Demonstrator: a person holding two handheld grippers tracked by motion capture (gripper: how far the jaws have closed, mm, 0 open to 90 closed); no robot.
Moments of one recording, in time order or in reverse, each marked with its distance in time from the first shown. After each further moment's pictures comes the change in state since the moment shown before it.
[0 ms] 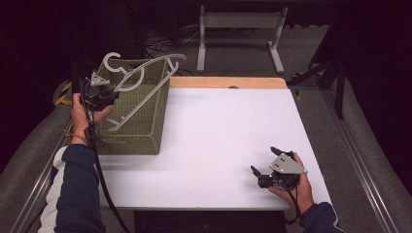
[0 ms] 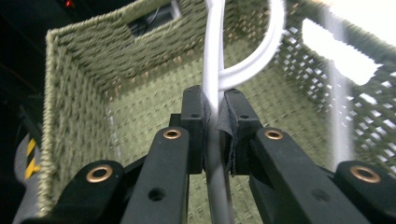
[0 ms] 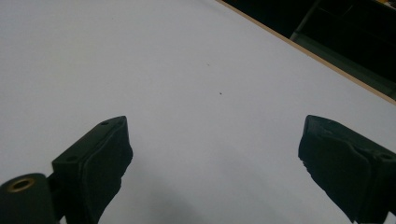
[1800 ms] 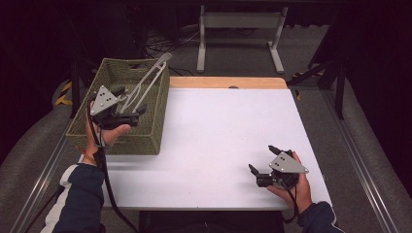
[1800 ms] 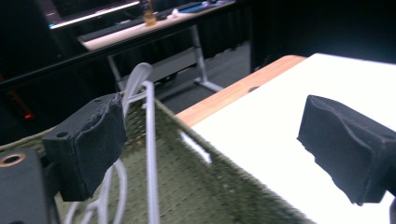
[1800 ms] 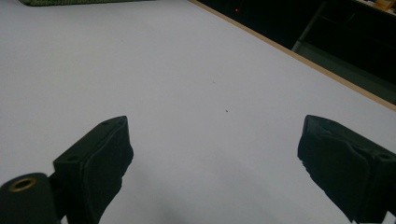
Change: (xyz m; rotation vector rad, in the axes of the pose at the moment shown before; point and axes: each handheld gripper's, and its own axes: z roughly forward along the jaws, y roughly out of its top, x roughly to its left) left arm -0.083 -0.006 -0.056 -0.451 -0.187 0.088; right arm 0.002 0.009 -0.002 -0.046 0.019 0.030
